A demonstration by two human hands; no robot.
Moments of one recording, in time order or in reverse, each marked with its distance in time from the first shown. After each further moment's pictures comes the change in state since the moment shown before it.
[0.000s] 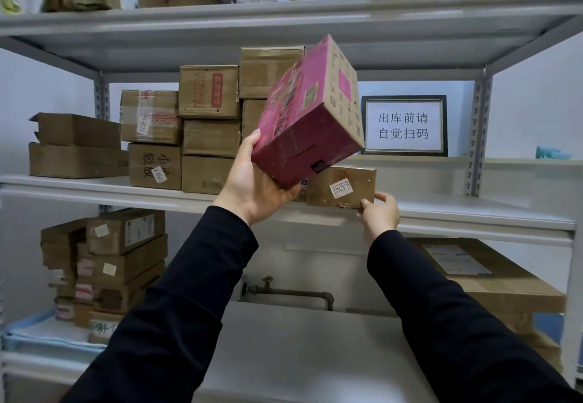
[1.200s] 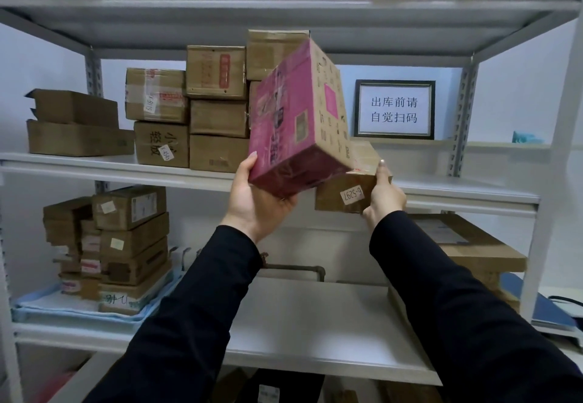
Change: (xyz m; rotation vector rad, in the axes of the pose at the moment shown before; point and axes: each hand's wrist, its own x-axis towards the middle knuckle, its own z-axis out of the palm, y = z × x) left_hand -0.056 -0.037 -0.026 -0.257 0.026 0.035; right_hand -0.086 -0.036 -0.024 0.455 0.002 0.168
